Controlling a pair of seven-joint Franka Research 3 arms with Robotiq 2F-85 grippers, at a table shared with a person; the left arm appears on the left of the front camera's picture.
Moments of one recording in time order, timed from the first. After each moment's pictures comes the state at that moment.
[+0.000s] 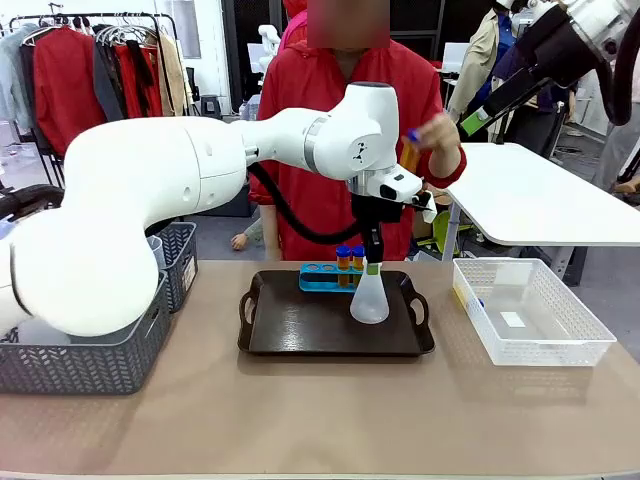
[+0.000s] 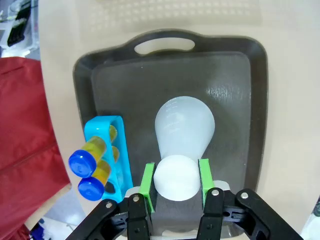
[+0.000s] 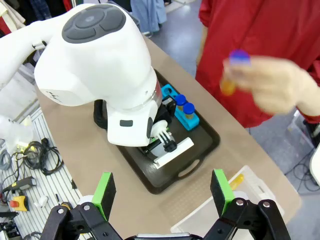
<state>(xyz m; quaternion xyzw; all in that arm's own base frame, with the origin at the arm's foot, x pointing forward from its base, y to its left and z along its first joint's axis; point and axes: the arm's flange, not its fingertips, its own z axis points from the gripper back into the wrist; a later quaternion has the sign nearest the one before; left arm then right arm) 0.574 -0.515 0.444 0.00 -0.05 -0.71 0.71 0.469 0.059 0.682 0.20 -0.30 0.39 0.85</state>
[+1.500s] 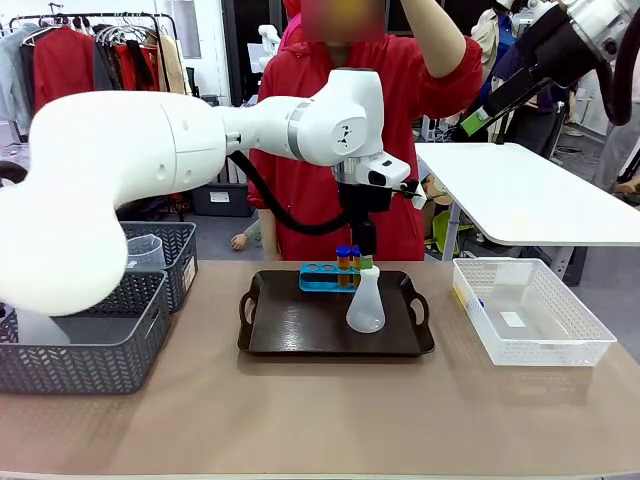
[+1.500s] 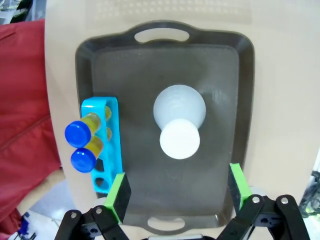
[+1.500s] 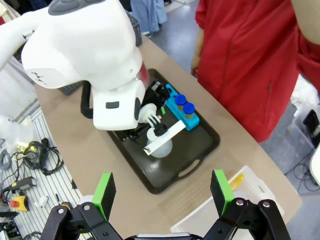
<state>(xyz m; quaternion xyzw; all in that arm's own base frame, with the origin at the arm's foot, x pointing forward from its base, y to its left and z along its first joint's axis) 0.567 -0.488 0.474 -0.02 -0.05 -0.68 0.73 0.469 0.059 0.682 0.20 -0.30 0.39 0.85</state>
